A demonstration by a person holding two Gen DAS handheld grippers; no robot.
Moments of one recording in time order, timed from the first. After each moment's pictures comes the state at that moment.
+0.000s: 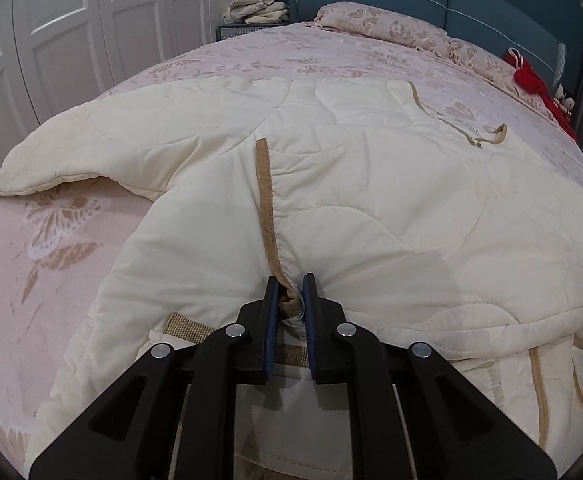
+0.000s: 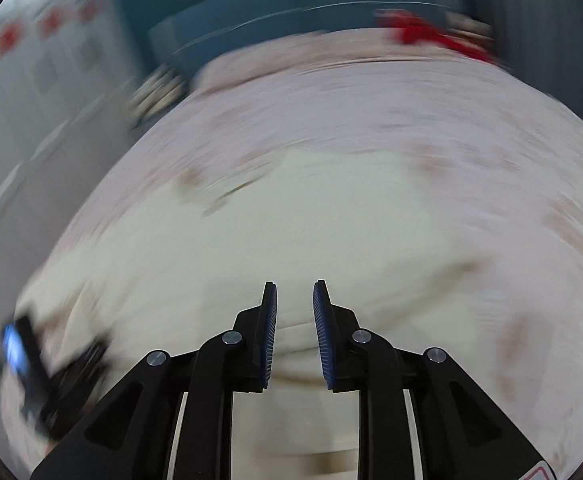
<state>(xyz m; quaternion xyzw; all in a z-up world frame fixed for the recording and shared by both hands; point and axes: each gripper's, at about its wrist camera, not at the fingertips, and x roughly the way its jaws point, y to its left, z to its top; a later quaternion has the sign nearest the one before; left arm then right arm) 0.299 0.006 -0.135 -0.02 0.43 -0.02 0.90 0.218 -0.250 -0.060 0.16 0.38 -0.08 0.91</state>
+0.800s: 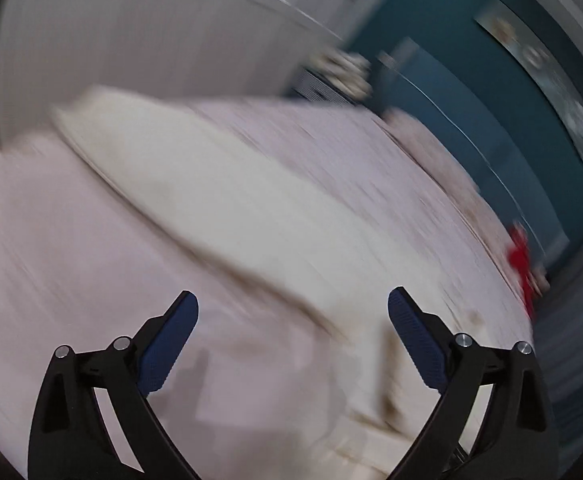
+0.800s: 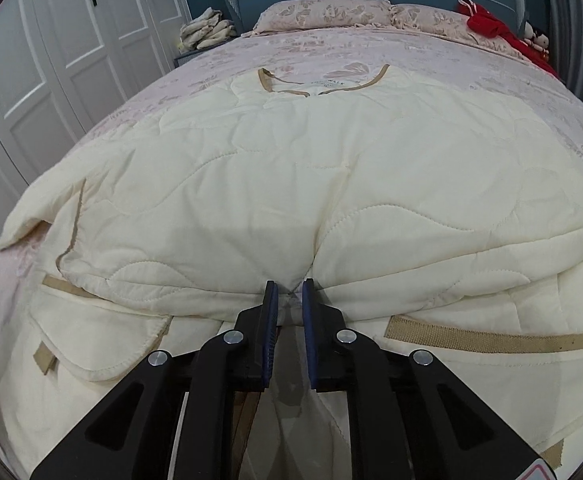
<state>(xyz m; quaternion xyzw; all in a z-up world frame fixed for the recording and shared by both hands) 0.287 0.239 -0.057 -0.28 0.34 0.04 0.90 0.253 -0.177 -0.144 0.12 0.42 -0.04 0.90</state>
